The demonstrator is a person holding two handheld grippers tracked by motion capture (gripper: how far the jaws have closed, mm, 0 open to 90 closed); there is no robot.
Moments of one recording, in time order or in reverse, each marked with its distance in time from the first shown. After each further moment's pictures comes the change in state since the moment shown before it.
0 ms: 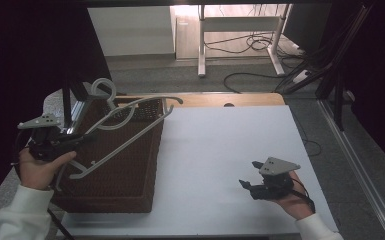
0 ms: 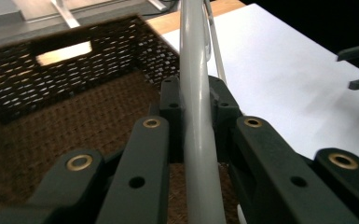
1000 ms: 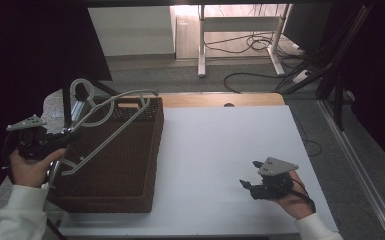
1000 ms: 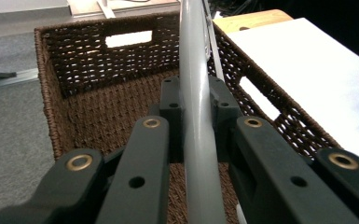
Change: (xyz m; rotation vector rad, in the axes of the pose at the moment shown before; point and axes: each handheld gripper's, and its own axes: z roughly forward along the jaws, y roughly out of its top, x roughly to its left) left arm 0.043 -0.025 0.000 -0.043 0.124 -0.104; right arm 0.000 0.000 0.001 0.022 -0.024 -0.026
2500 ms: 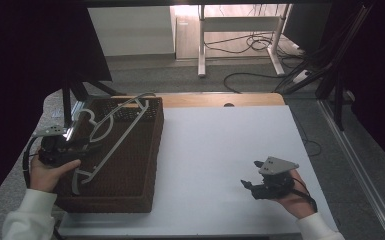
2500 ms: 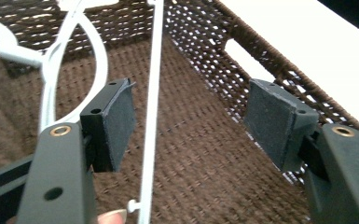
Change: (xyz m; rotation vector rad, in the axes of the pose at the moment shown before) left arm -0.010 -0.021 0.034 0.084 -0.104 0.042; right arm -0.003 0.000 -0.001 0.016 0.003 -0.002
